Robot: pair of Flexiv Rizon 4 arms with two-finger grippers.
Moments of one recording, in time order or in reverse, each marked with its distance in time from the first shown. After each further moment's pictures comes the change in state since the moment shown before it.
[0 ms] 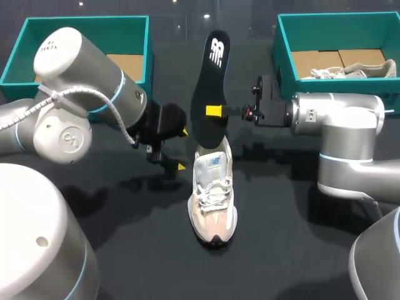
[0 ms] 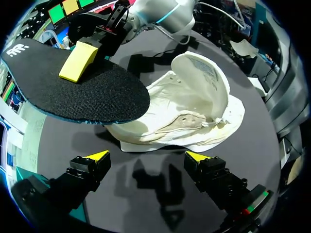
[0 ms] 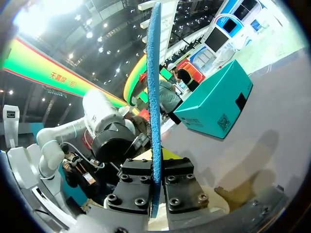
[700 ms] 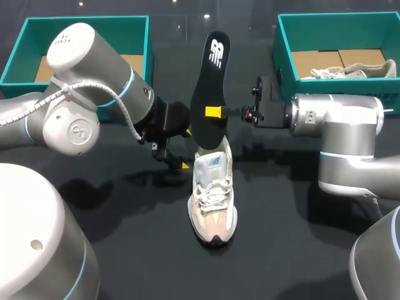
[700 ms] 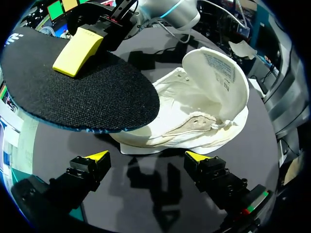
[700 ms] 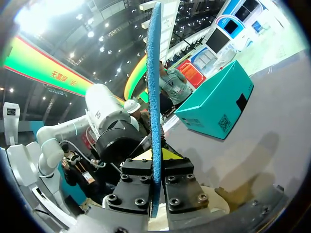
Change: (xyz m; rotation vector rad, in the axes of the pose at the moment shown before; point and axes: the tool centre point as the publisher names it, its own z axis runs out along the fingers) left arm -0.007 -0.002 0.013 -0.012 0.044 -0.016; right arm -0.001 -0.002 0.001 -0.009 0.010 -0.024
